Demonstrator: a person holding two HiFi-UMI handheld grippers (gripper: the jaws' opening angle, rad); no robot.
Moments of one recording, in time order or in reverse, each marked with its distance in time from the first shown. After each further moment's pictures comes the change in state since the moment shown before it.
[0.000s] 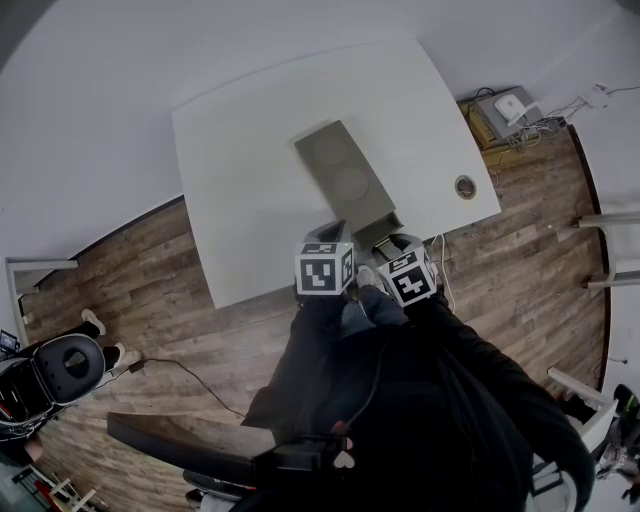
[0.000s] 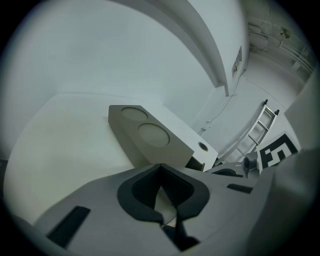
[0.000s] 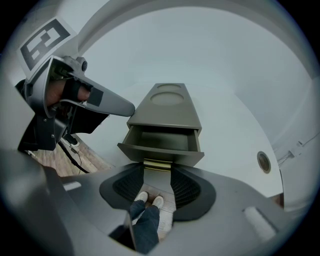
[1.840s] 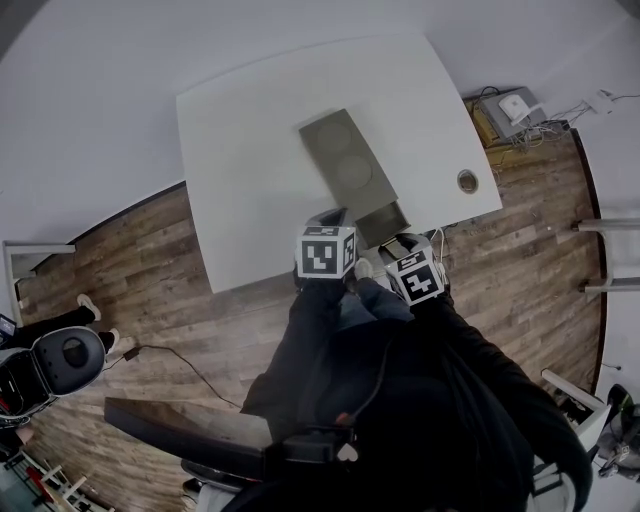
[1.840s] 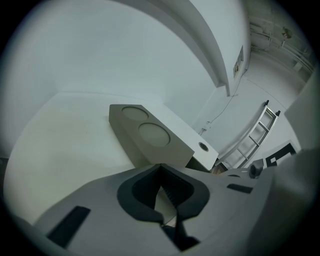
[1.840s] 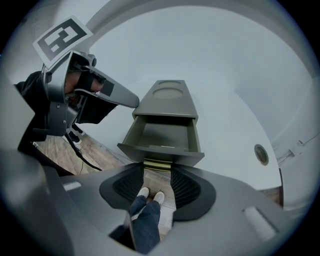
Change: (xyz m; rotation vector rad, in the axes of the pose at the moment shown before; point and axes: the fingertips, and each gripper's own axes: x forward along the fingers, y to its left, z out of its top) left arm -0.002 0.005 0.001 -0.011 0.011 0.005; right arm -0.011 0.005 -0.019 -0.001 0.027 0.012
